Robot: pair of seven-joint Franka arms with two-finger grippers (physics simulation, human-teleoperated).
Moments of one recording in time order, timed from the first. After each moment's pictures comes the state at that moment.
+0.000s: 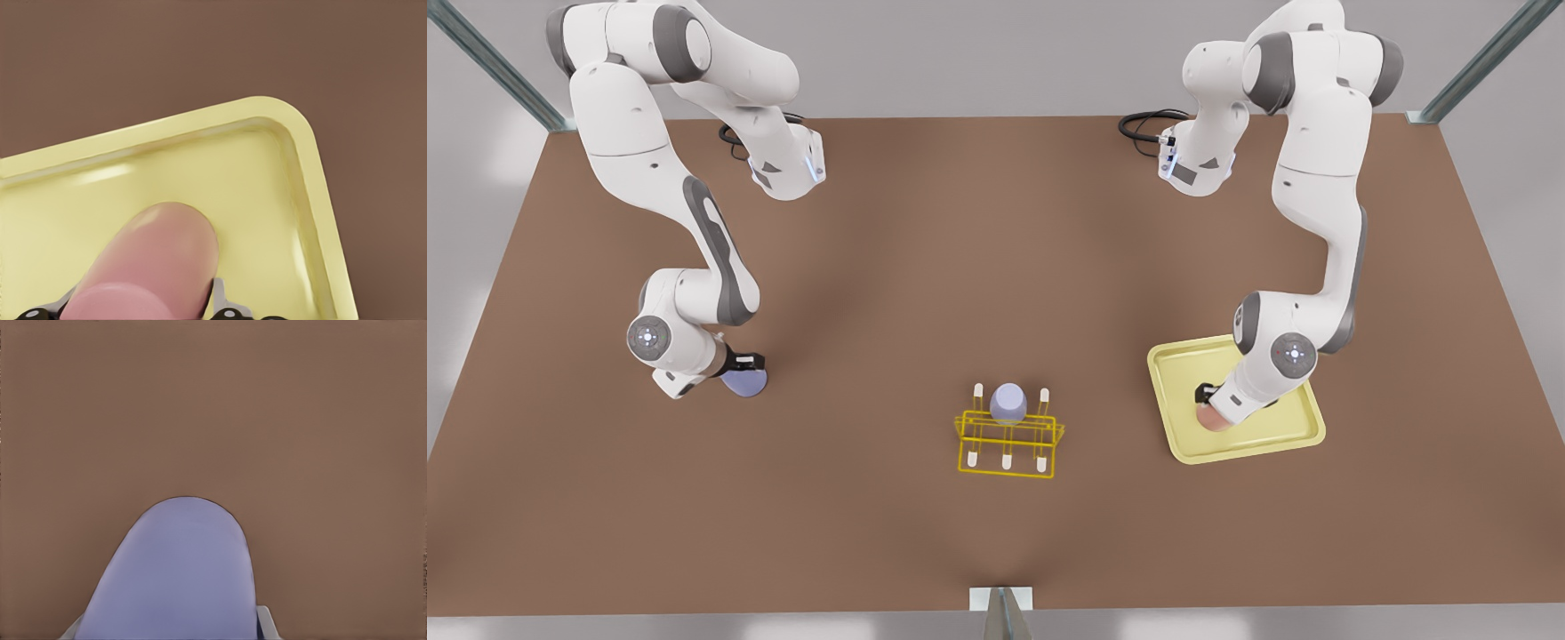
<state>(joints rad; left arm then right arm) -0.12 0.55 0.03 -1.90 0.04 2.44 -0.03 -0.06 0.41 0.03 -2.13 -0.03 2.37 -0.04</state>
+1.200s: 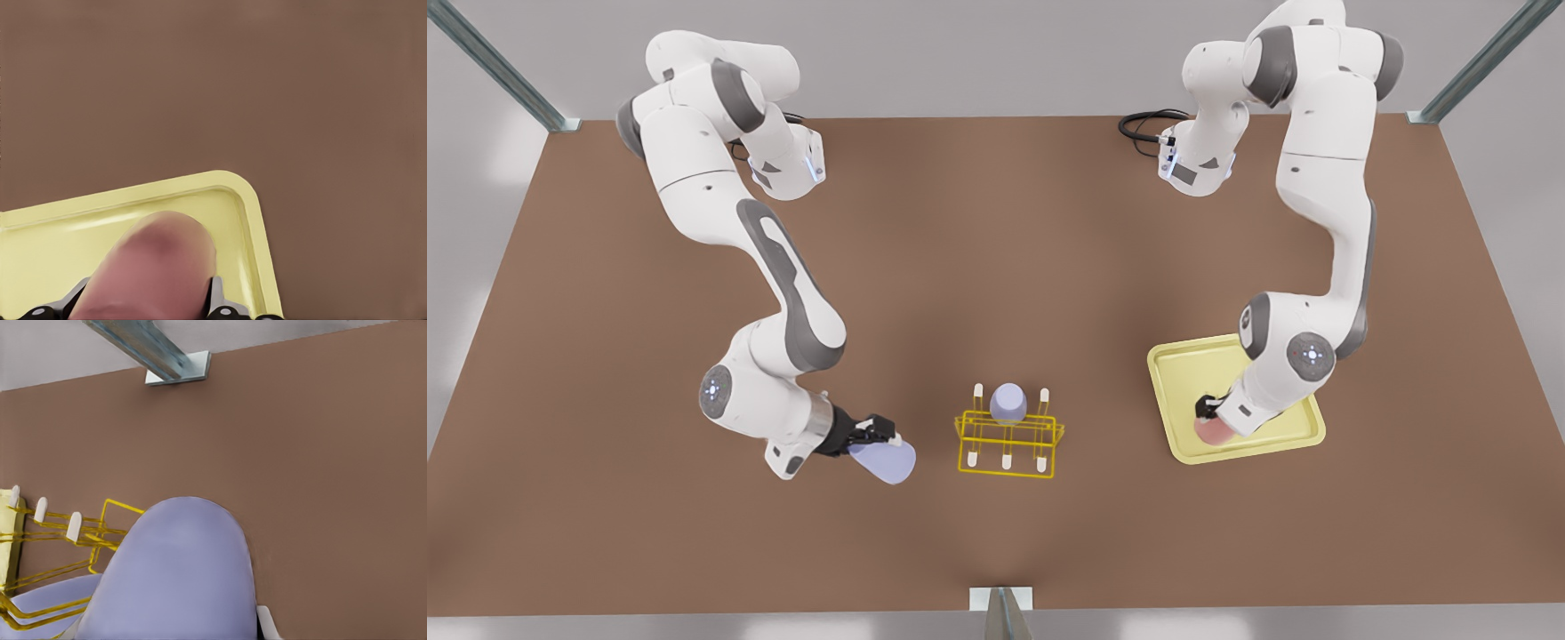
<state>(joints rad) -0.12 0.53 0.00 -1.75 -0.04 2.35 -0.04 0.15 0.74 0.23 -1.32 0.44 2.26 -0.09</state>
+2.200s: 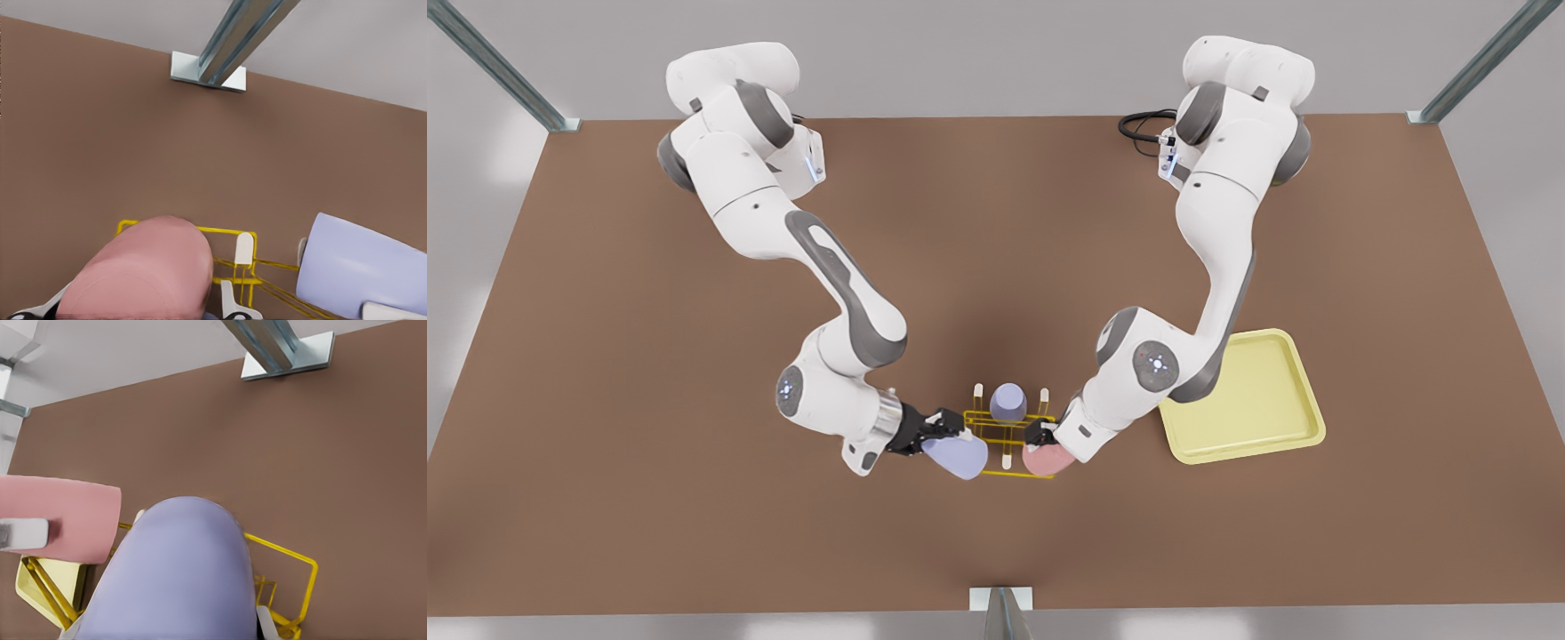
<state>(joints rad) -0.34 0.90 -0.23 -1.07 -0.07 2.25 -0.49 0.24 0.89 0.32 -1.18 0.51 2.37 -0.09</state>
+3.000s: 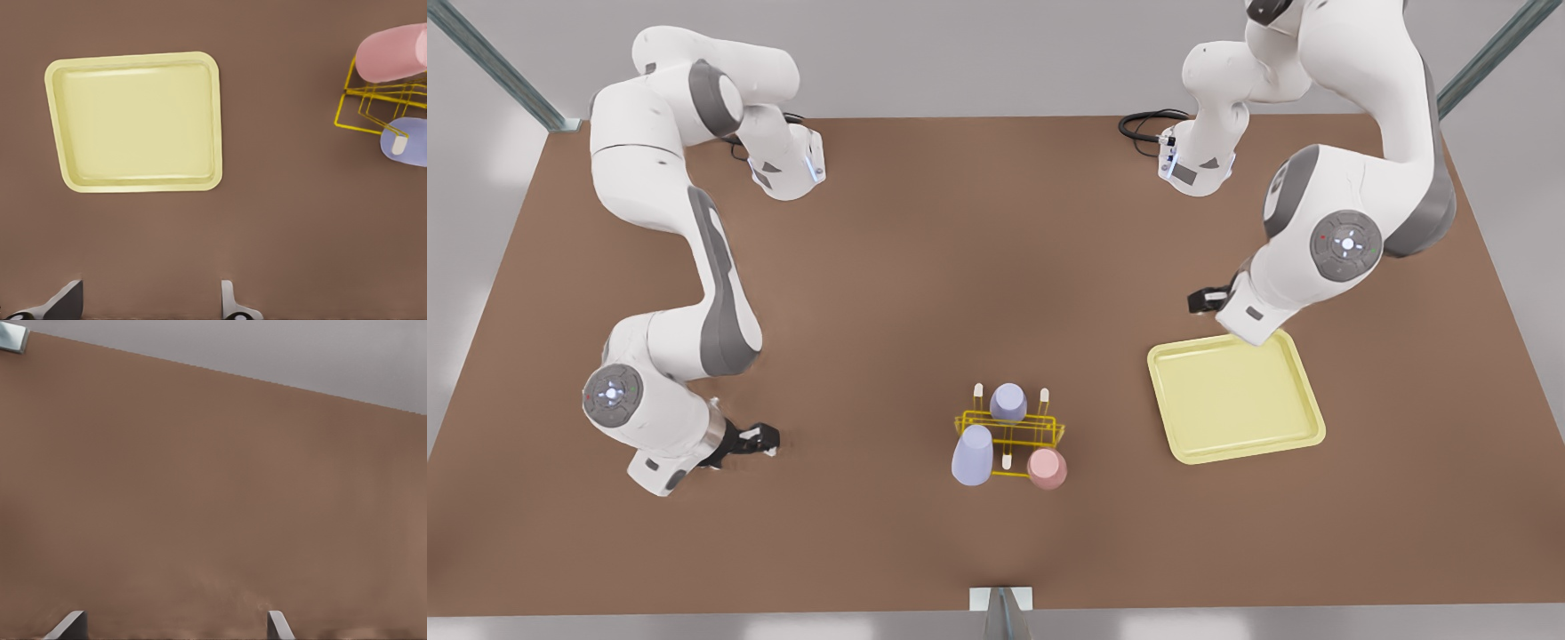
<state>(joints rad) -0.11 0.25 -0.20 -1.42 0.01 1.40 -0.40 0.01 0.68 0.16 -1.11 -0.11 1.82 -0.07</state>
